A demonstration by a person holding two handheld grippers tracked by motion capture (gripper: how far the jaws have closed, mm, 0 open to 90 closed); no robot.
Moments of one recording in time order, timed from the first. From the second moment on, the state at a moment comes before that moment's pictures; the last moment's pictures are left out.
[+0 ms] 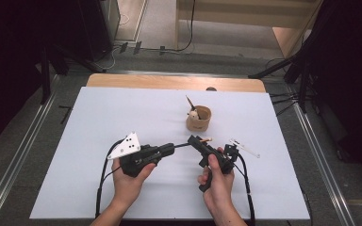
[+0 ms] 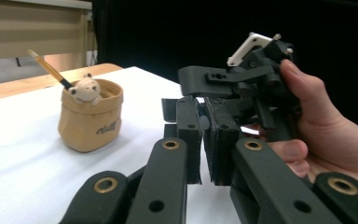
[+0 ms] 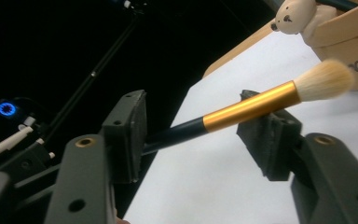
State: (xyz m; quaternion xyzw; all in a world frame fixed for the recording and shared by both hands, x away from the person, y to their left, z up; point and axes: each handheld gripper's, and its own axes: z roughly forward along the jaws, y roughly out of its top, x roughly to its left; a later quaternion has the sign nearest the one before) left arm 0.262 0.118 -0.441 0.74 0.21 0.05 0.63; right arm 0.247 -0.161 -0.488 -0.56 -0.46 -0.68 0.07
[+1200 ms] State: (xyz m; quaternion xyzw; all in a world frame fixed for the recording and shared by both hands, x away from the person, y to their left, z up) left arm 0.276 0.149 -0.446 0.76 0.25 0.05 0.60; right arm 0.237 -0.160 -0.461 -0.47 -0.56 -0.68 -0.06
